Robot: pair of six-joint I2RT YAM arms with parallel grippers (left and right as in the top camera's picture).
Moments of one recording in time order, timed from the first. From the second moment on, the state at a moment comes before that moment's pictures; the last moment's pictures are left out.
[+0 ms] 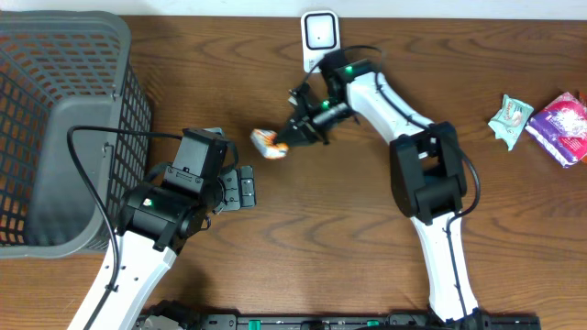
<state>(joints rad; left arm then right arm) -0.39 1.12 1.04 -1.00 -0.06 -0.43 0.37 2.46 1.99 -1.19 -1.12 0.26</state>
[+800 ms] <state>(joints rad) -0.39 1.12 1.04 -1.00 -0.06 -0.43 0.30 2.46 2.03 -1.43 -0.48 0.00</state>
